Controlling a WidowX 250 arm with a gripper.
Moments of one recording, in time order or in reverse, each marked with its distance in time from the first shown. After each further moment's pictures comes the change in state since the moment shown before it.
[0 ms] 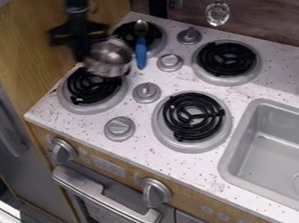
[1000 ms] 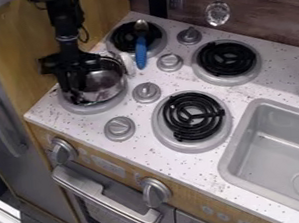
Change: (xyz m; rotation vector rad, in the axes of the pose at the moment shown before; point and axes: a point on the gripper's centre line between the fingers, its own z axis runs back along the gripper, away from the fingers) arm -0.039 -0.002 -0.021 0.023 0.096 -0.123
